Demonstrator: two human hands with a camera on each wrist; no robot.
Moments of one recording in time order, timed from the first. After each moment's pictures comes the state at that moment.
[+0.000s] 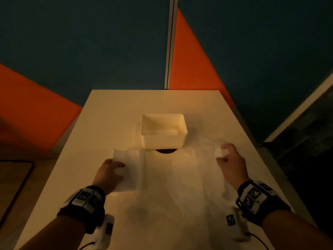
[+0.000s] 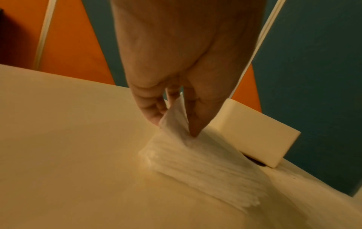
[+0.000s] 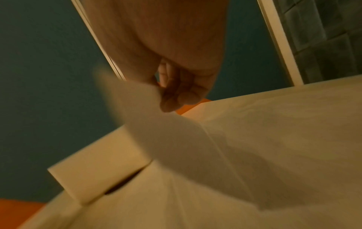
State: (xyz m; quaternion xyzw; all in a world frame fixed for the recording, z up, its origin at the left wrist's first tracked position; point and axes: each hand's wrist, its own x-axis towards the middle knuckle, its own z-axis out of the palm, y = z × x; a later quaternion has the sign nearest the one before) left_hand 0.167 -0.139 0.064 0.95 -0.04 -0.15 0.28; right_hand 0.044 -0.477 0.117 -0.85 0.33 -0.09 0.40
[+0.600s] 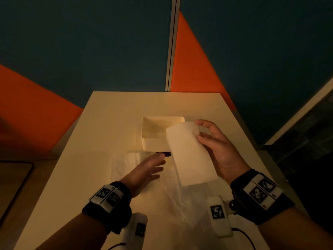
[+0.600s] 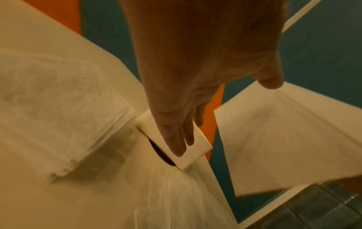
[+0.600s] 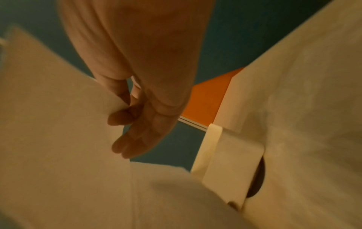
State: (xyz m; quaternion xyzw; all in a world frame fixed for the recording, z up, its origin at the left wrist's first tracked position) left_hand 0.129 -0.225 0.131 0.64 -0.06 -0.40 0.66; right_hand 0.068 -0.422 0.201 -0.59 0.12 -0.03 0.80
